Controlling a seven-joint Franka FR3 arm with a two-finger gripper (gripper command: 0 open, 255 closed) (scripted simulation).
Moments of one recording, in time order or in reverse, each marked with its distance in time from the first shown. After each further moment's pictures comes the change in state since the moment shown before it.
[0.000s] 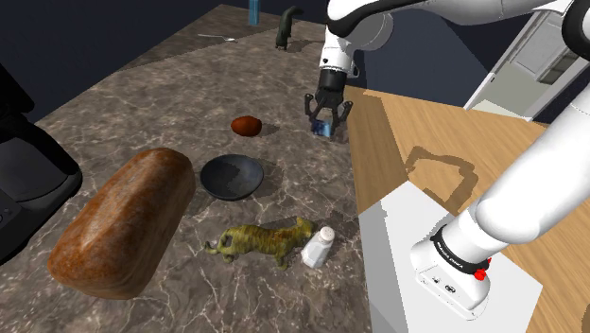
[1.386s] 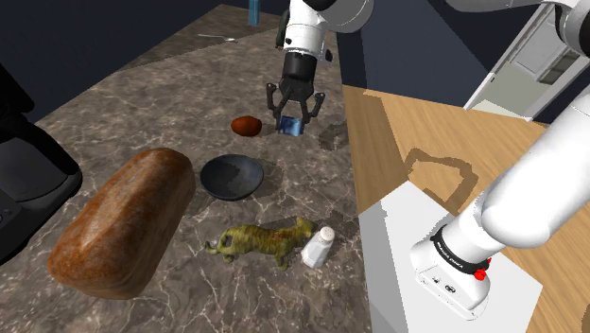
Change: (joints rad) arm 0.133 -0.001 0.124 0.135 0.079 -0.019 0.267
